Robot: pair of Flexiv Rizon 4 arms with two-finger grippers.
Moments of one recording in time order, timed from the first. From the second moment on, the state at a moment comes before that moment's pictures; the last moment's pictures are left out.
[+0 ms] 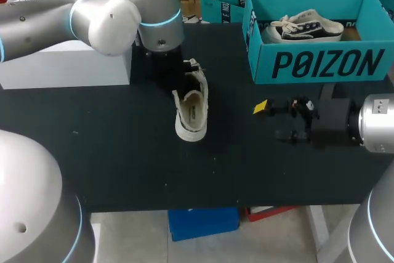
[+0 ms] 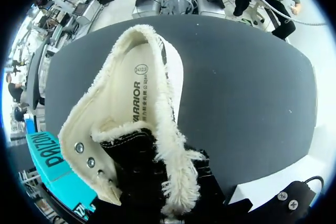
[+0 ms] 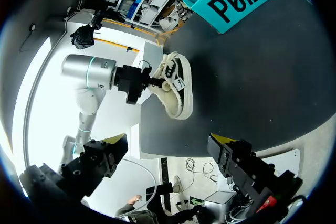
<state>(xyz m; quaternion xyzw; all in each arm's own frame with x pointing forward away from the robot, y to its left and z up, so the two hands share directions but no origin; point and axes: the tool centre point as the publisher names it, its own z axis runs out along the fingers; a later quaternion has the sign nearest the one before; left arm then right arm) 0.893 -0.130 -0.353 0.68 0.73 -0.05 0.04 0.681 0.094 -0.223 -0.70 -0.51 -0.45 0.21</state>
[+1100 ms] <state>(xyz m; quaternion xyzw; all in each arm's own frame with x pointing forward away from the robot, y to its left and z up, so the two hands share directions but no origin) 0.986 -0.006 -0.170 0.42 0.90 -0.09 0.10 0.681 0.094 -0.223 -0.70 -0.51 -0.45 0.21</state>
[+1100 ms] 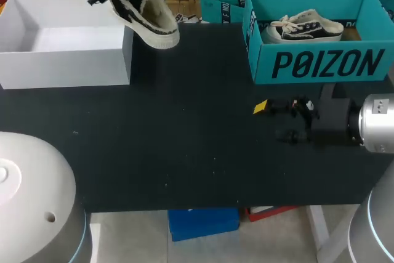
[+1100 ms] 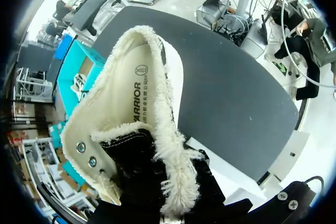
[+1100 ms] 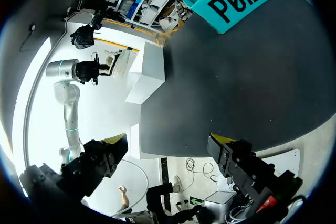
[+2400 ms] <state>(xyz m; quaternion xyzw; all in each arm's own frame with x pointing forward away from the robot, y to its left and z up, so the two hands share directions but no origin) 1.016 0.210 -0.239 -0.02 0.99 -0.06 0.11 0.681 0.094 -0.223 -0.70 -0.51 -0.45 0.21</state>
